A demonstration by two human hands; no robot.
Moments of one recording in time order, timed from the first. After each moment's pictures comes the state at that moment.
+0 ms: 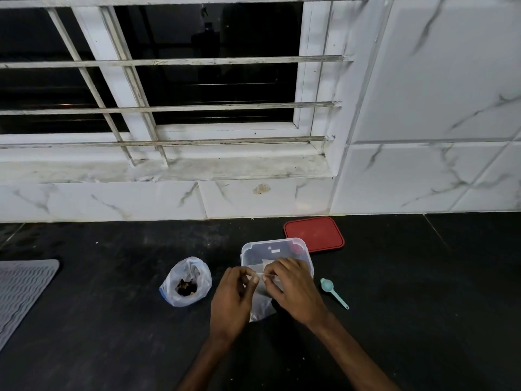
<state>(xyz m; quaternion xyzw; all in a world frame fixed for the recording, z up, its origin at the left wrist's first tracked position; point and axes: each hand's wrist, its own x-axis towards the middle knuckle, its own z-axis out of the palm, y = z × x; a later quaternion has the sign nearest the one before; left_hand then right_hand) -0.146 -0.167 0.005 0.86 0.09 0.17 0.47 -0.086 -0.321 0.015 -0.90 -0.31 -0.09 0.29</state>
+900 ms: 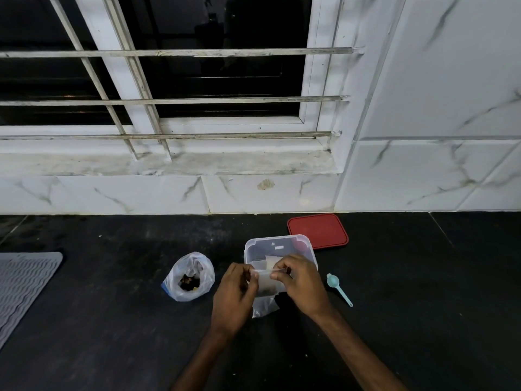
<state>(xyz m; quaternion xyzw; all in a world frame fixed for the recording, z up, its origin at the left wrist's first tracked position) -0.142 -0.159 0.002 0.86 0.04 0.17 0.47 -0.077 -0.322 0.018 -0.87 -0.19 -0.01 0.46</state>
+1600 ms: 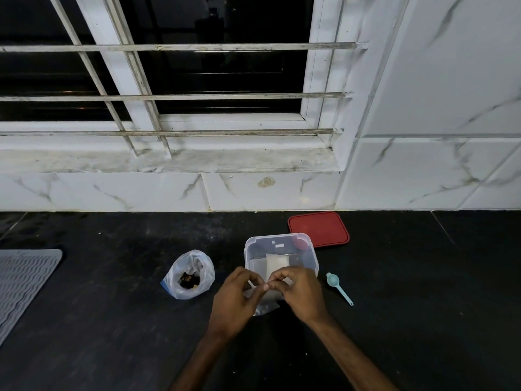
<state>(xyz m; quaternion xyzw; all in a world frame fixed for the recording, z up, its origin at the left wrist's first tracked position) -0.148 -0.155 -0.002 0.88 0.02 0.10 0.46 -0.092 -0.320 0.009 -0.87 -0.14 0.05 0.48</state>
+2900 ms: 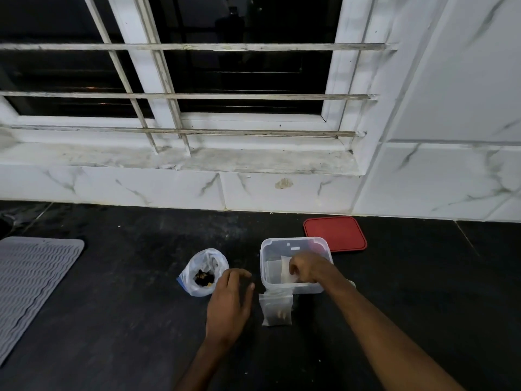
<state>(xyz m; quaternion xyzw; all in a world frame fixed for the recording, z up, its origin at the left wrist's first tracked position) -0.162 -0.125 -0.018 0.92 0.11 0.14 0.36 0.012 -0.304 -0.017 -0.93 -0.22 0.30 0.05</state>
